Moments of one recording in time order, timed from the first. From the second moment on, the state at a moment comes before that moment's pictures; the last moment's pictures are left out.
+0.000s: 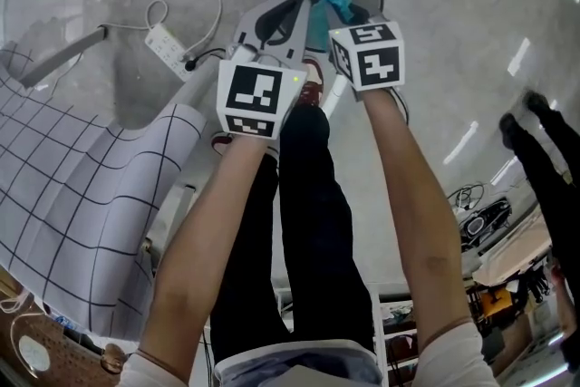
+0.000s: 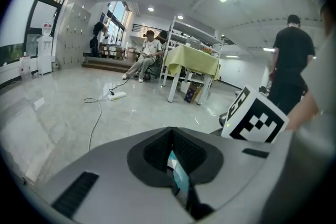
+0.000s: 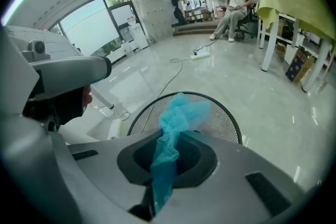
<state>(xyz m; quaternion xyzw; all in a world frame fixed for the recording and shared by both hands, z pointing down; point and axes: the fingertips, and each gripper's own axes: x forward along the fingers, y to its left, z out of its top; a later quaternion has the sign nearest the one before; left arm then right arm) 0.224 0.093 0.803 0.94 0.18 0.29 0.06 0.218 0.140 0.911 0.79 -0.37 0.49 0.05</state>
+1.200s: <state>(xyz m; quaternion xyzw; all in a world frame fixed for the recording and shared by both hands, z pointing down) 0.230 0.079 0.836 0.94 0.16 0.28 0.07 0.220 0.133 0.984 0.74 -0.36 0.56 0.07</state>
